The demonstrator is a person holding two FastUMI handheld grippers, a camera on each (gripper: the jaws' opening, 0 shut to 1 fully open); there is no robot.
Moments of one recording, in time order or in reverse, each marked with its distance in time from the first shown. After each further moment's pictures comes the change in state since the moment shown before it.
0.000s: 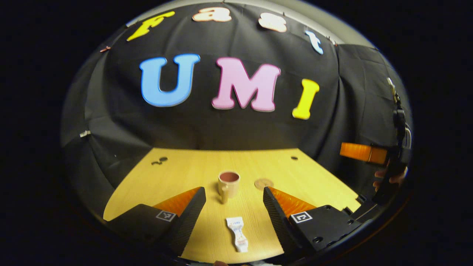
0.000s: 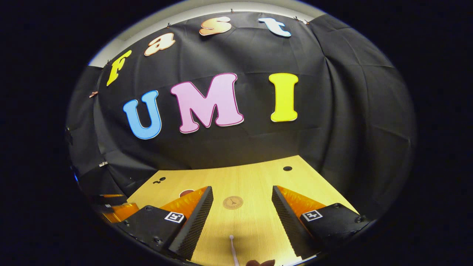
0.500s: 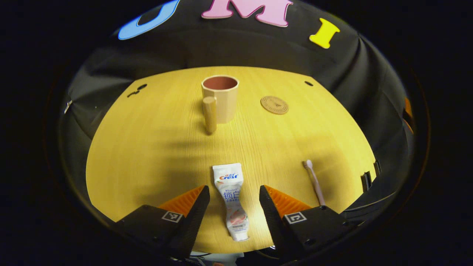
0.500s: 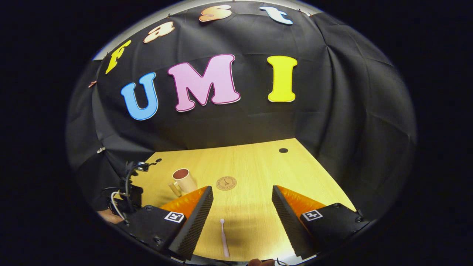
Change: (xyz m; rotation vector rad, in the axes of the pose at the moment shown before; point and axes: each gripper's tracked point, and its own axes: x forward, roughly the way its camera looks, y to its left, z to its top) left arm 0.112 -0.008 -0.148 -0.060 0.544 0.007; right arm -0.008 -0.021 -0.039 -0.032 0.134 -0.008
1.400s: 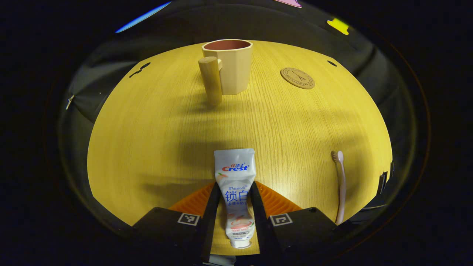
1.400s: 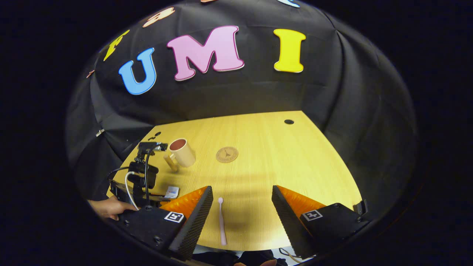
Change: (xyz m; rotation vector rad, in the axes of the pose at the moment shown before) left arm 0.031 0.007 -0.022 -0.013 0.161 0.113; right arm 0.020 0.009 -0.081 -0.049 0.271 0.044
